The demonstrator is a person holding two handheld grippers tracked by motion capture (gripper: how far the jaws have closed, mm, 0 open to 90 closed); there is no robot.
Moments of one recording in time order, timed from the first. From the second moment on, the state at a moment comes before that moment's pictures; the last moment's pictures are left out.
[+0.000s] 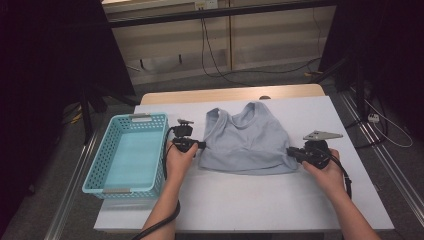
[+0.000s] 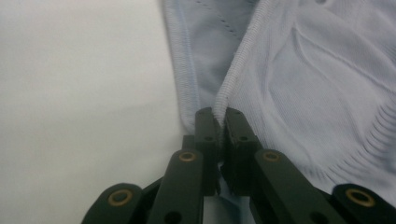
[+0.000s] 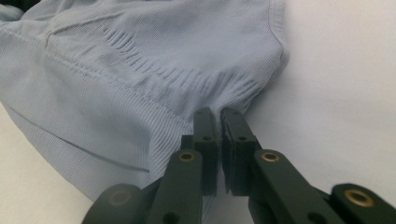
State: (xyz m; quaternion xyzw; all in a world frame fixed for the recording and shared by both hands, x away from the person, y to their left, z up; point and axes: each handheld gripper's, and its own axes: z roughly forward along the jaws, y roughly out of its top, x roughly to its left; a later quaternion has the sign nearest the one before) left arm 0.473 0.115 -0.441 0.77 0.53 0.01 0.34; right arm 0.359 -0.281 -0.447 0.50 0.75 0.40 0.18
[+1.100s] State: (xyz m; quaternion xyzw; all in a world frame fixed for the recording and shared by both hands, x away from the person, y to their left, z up) left arm 0.443 0.118 -0.414 0.77 0.50 0.03 0.40; right arm 0.340 -0.274 -0.438 0.48 0.75 0.40 0.20
